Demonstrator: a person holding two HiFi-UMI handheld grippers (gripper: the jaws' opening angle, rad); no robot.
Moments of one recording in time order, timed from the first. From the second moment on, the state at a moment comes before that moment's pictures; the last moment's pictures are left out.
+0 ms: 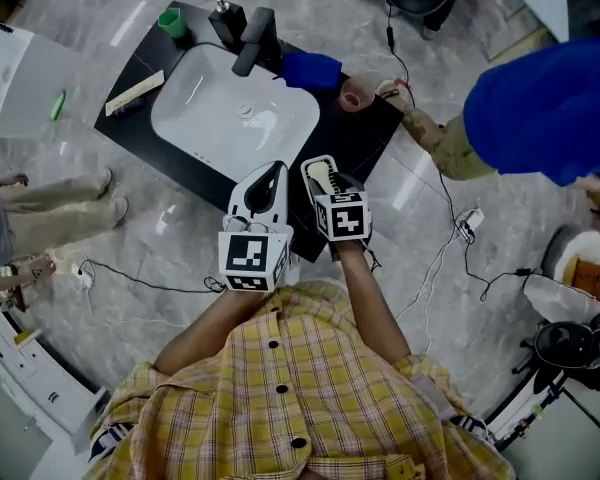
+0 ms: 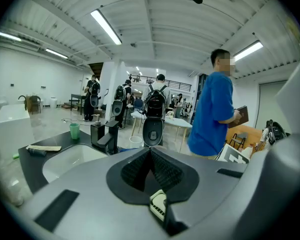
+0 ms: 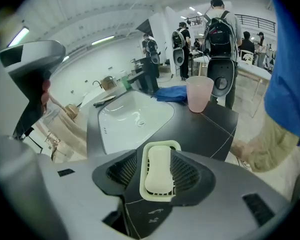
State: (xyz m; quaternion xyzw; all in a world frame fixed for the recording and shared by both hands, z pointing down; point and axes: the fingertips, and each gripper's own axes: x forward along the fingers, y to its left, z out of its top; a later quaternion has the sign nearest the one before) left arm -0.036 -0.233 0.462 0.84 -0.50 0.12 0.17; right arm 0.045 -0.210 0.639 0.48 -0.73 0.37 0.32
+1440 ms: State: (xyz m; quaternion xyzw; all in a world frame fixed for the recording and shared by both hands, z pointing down) left arm -0.041 -0.253 0.483 0.83 -0.51 0.13 0.19; right arm 0.046 -0.221 0.704 0.45 -0.66 0.42 0.43
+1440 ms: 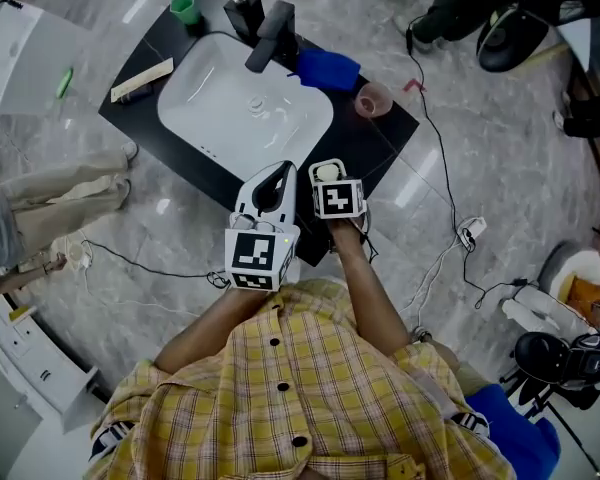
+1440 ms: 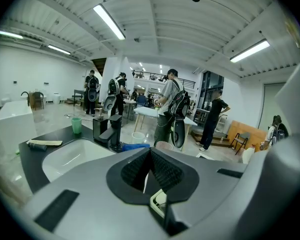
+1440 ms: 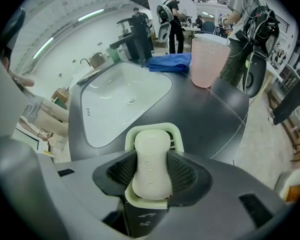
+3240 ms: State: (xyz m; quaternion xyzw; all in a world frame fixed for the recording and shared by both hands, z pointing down) left arm -0.025 -0.217 0.443 0.83 -0.52 0.12 0.15; right arm 0.060 -0.226 0.501 0.52 -0.77 0.33 0.16
